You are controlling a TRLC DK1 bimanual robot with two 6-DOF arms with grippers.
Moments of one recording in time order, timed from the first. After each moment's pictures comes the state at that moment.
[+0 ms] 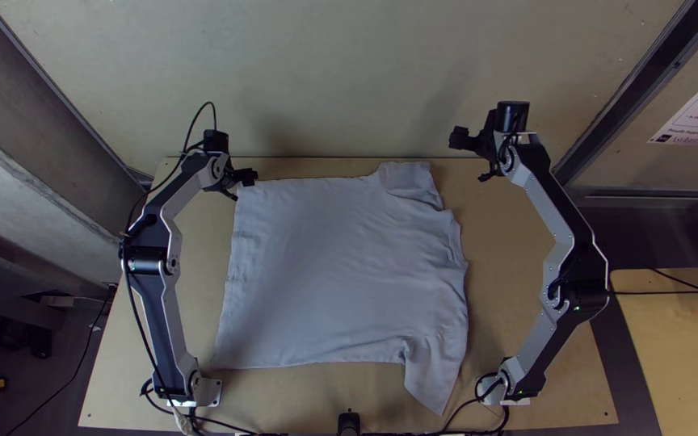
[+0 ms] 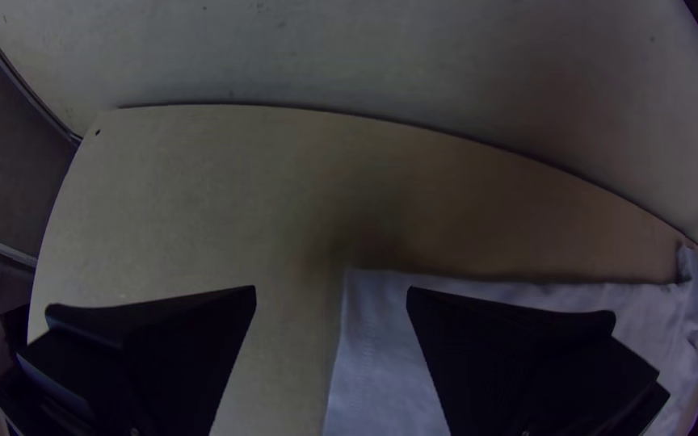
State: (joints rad) left arm -0.02 2.18 1.88 -0.58 -0.17 -0.18; right arm 0.12 1.93 1.79 -0.43 0.03 0.24
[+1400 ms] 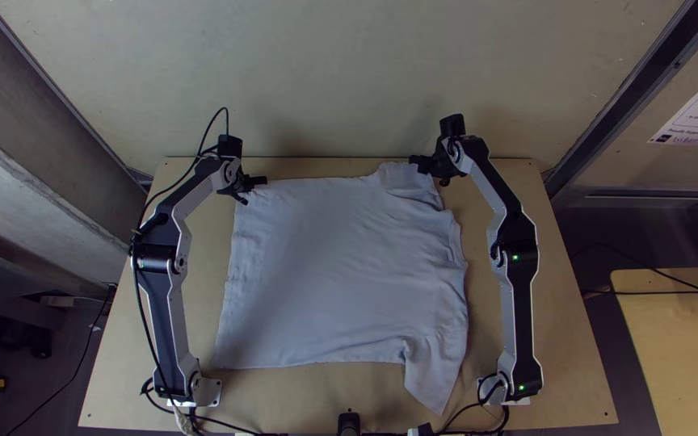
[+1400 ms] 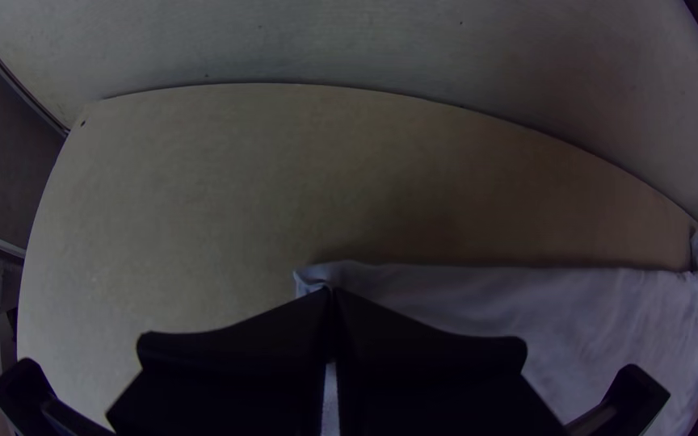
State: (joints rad) left arm -0.08 2.21 1.88 -0.57 -0.21 -0.21; right arm 0.21 2.46 2.30 -0.82 -0.11 0.36
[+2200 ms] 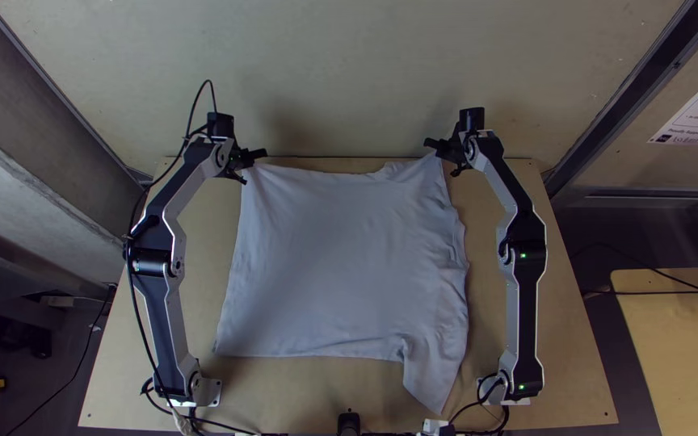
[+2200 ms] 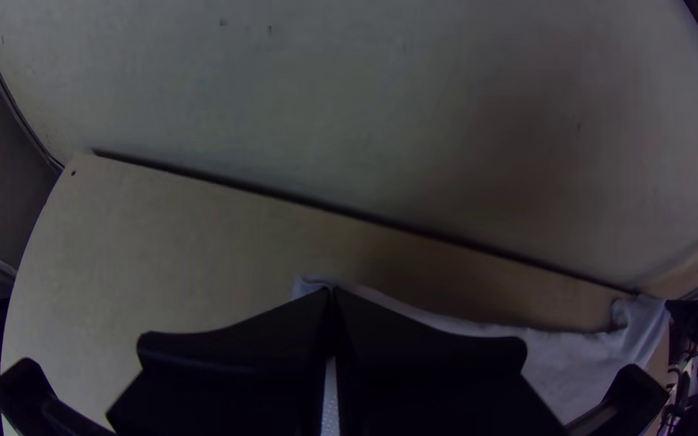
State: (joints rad) left arm -0.08 2.17 2.03 -0.57 -0.10 -0.32; right arm 0.14 2.46 2.31 -0.59 -0.09 0.38
